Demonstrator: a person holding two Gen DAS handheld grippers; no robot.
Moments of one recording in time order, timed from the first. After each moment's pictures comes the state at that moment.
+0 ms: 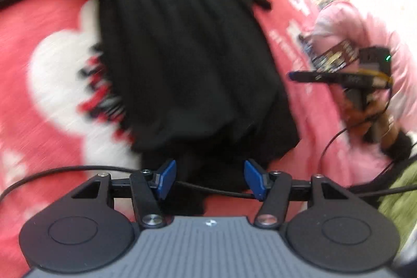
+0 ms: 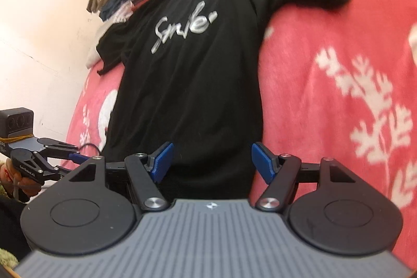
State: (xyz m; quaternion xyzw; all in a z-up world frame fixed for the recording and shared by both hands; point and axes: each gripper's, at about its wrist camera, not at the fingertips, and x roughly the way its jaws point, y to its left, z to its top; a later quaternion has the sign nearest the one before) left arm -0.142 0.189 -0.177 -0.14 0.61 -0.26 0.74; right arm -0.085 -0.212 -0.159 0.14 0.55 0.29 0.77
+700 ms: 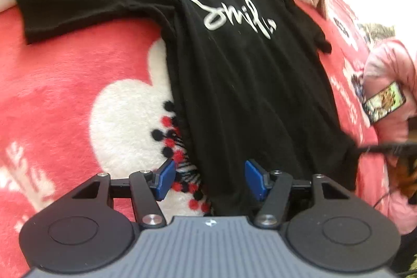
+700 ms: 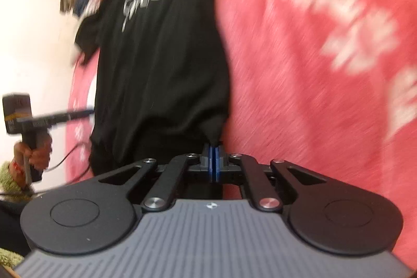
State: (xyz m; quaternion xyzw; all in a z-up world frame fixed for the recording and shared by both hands) left arm -0.082 0.201 -0.192 -0.15 0.58 -0.17 0.78; right arm -0.102 -0.245 -0.169 0.19 0.59 0.23 0.75
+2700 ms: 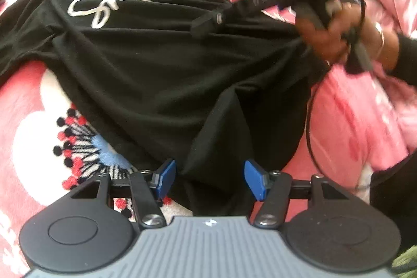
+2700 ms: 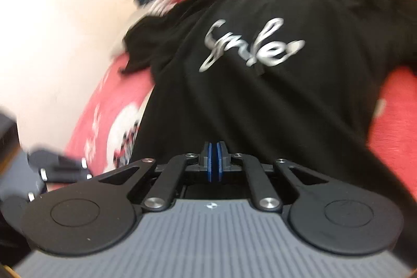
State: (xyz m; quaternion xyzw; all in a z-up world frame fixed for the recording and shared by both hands) left arm -0.135 0.100 -0.165 0.04 0.55 -0.28 0.78; right arm -0.013 -0.126 -0.171 0.10 0.49 0.40 0.77
